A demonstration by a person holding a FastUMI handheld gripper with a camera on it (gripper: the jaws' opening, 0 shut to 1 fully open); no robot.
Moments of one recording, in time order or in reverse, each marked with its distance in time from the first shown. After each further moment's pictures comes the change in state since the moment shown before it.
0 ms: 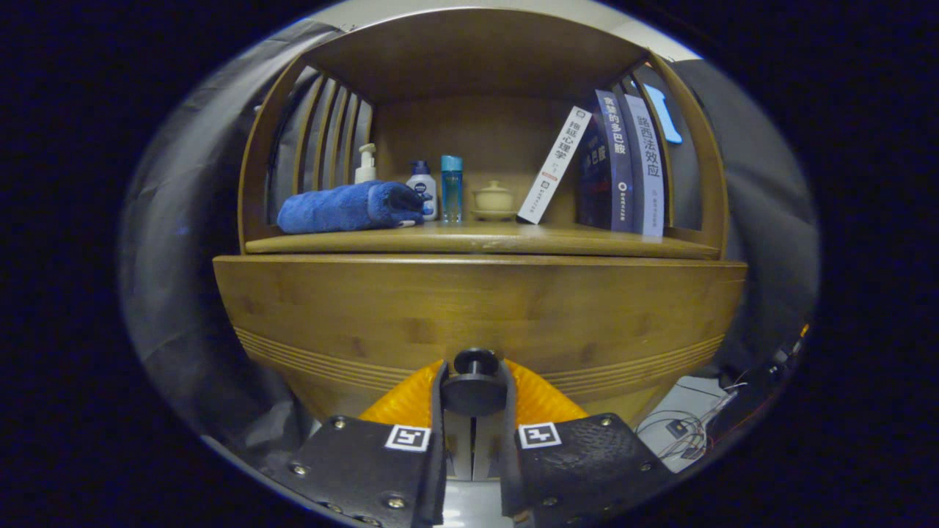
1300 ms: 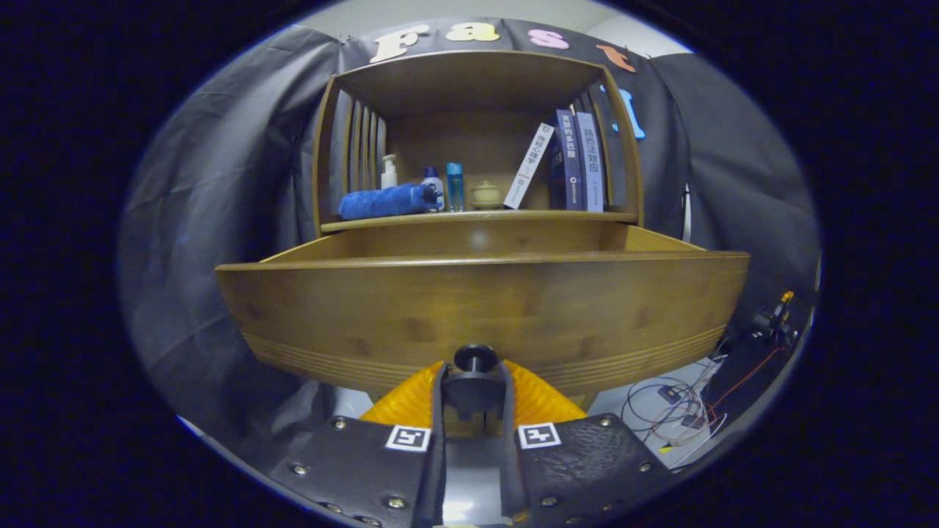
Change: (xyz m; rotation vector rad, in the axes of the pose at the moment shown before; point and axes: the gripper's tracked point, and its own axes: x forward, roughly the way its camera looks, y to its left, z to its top) arm -0.160 0.010 -0.055 0.052 0.018 0.002
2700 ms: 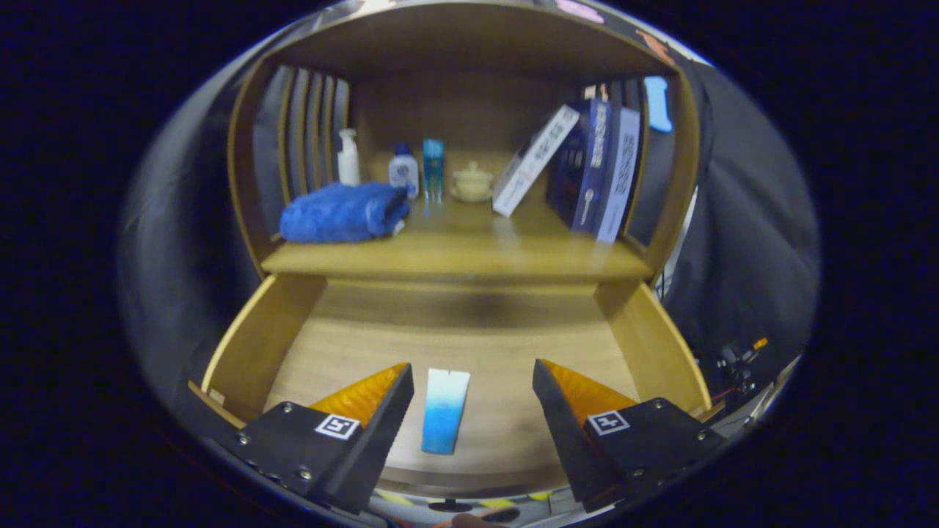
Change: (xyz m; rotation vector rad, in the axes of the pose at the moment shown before) arm 0.093 -0.011 0.110 -0.062 0.441 -0.120
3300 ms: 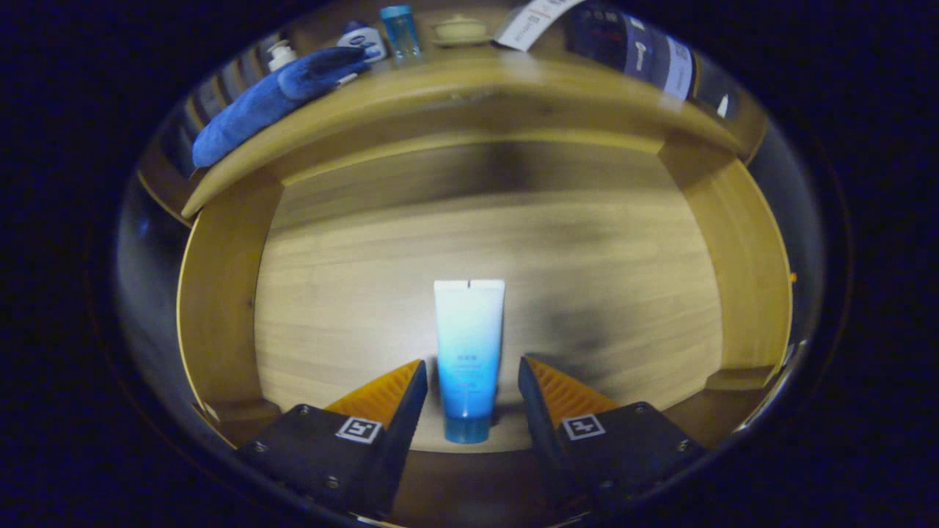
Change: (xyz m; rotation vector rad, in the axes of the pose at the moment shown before) arm 0.054 0.034 -0.091 0.126 0.557 0.079
